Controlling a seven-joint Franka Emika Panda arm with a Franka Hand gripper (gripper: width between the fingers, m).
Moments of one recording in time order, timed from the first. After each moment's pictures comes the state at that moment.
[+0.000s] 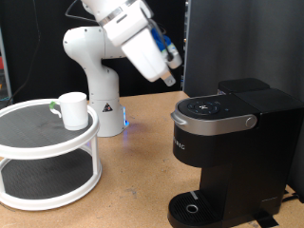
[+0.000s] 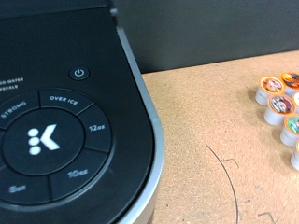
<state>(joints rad) 0.00 -0.18 -0.11 -2.21 0.71 2.11 -0.96</state>
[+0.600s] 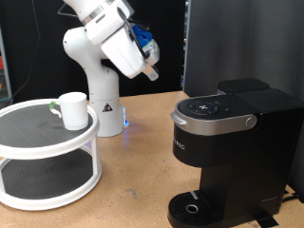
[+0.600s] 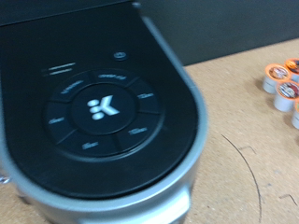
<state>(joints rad) -0.03 -0.26 -0.15 -2.29 0.72 2.05 -0.96</state>
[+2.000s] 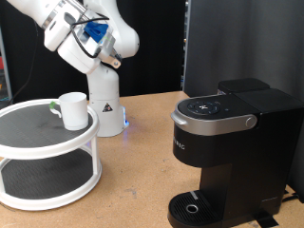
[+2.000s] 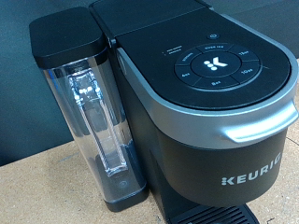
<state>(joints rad) -0.12 -0.42 -0.30 -2.43 0.74 1.79 -1.00</state>
